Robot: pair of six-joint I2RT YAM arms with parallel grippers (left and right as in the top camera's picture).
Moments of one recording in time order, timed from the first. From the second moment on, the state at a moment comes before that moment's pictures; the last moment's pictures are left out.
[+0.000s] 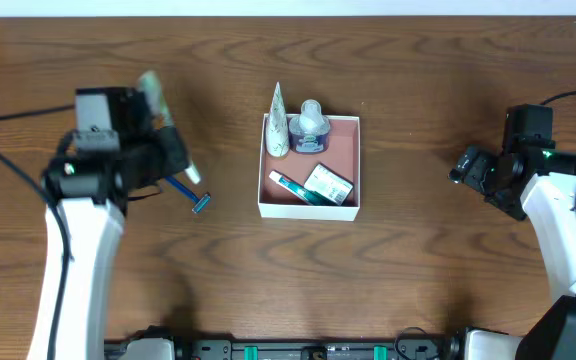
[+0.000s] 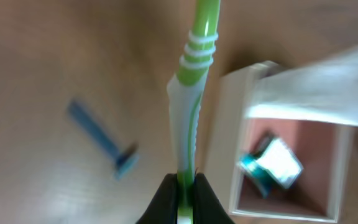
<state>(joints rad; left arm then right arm) 0.00 1.27 1.21 -0.89 0.26 -0.29 -0.15 1.47 1.04 -0.85 0.06 0.46</state>
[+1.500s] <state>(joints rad) -0.52 1.58 1.22 -0.75 0.04 0.86 -0.15 1.47 1.04 -0.85 0.06 0.46</state>
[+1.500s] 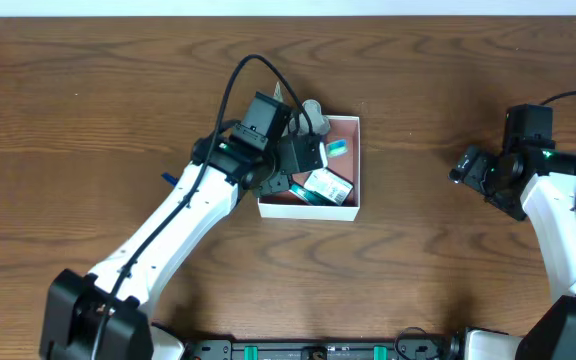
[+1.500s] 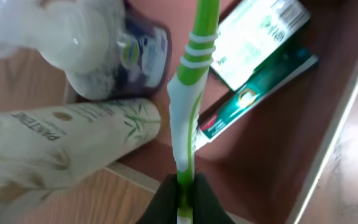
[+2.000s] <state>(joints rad) -0.57 1.60 1.22 -0.73 0.01 0.87 -0.15 1.47 1.04 -0.85 0.06 0.46</state>
